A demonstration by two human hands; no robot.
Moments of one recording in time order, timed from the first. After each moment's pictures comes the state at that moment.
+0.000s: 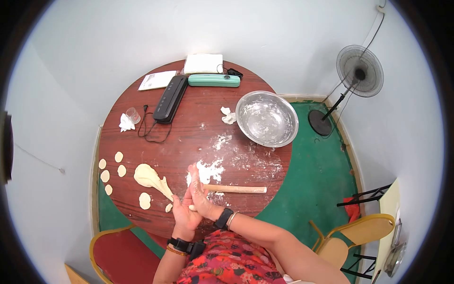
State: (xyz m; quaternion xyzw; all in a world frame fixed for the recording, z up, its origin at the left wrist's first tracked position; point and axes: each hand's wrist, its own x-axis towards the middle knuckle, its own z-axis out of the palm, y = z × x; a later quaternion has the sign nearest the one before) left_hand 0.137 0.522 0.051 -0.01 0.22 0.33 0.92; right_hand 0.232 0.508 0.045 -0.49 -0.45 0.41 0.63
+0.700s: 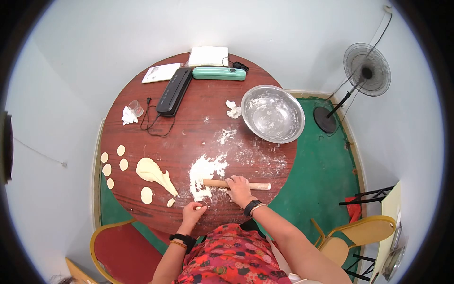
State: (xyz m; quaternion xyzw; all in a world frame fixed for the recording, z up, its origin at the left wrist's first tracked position) left_hand 0.087 0.511 -0.110 0.64 0.52 0.16 0.53; right_hand 0.330 0.442 -0.060 -0.76 -0.62 0.09 0.19
